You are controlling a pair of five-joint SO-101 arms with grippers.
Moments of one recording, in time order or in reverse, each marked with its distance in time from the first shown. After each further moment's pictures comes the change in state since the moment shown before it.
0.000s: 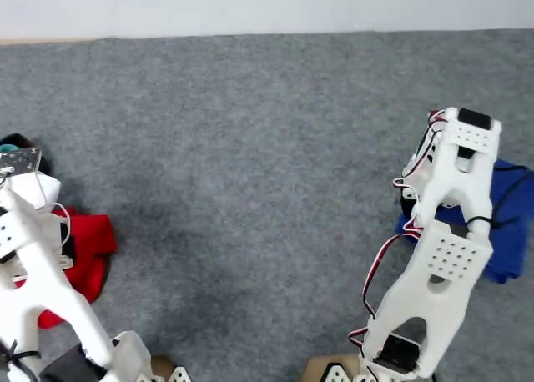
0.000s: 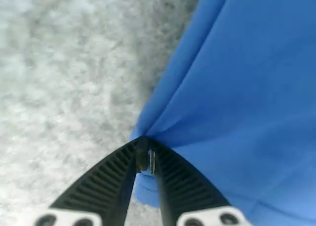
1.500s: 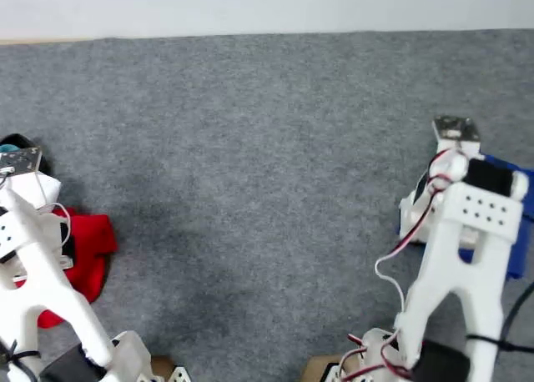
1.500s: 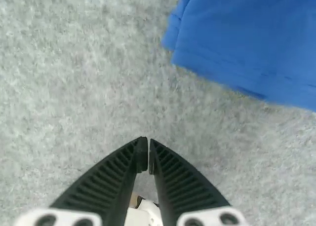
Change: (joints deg) left arm 0.0 0.0 -0.4 1.7 0.0; right arm -1.1 -64.4 54.9 -4.4 2.2
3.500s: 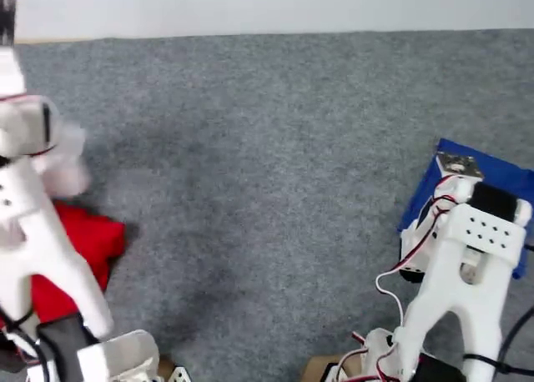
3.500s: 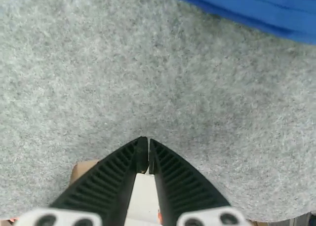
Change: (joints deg) left arm 20.5 11.4 -57.1 -5.8 6.2; right arm 4.9 -4.0 7.2 5.4 0.2
